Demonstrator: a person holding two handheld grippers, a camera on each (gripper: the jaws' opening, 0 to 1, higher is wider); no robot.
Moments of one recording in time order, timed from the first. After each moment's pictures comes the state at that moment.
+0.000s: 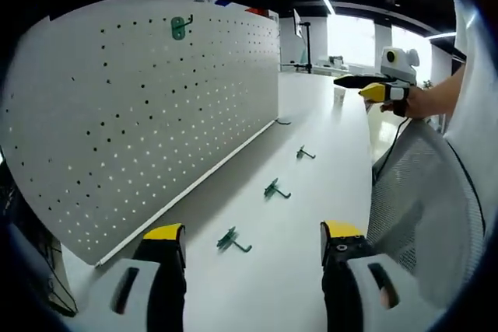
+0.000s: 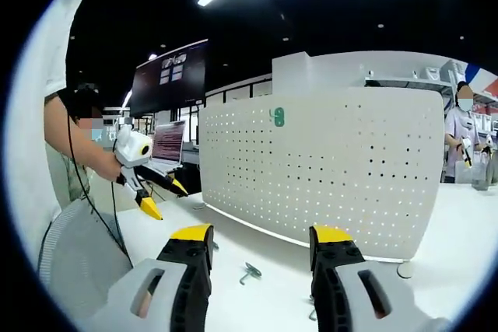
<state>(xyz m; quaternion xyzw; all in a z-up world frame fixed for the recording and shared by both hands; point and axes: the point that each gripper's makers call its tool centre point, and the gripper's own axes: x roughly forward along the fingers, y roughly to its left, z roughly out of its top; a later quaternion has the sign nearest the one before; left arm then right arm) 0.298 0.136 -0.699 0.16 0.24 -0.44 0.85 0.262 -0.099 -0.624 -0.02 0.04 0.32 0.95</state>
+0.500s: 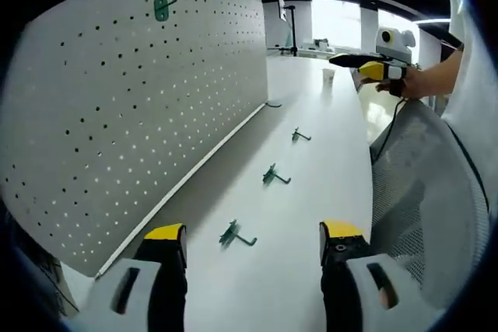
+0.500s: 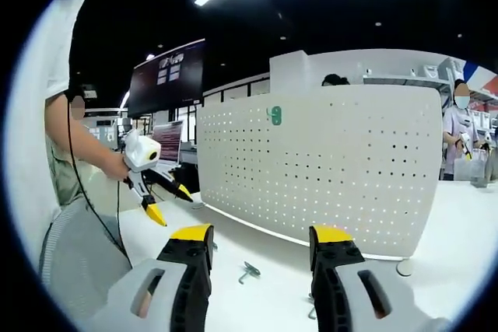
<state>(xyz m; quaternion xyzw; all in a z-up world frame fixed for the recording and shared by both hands) 0.310 0.135 -0.716 0.19 0.27 -0.47 0.82 0.264 -0.102 -0.624 -0.02 0.04 0.31 0.95</state>
